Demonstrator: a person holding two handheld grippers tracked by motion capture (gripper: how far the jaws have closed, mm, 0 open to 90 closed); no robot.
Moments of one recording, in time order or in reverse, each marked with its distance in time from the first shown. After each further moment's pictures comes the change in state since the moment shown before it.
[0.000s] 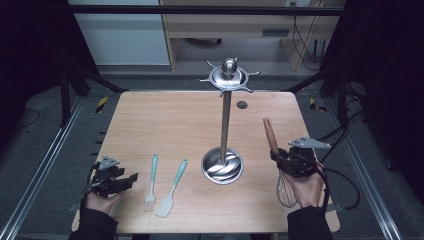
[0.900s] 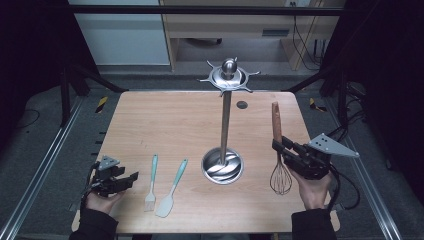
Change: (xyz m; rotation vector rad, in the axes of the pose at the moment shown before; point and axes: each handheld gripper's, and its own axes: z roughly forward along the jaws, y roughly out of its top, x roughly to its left) left arm -0.002 0.002 -0.002 -0.023 -0.002 0.005; right arm 0.006 0.016 -0.043 -0.342 0.160 -0.012
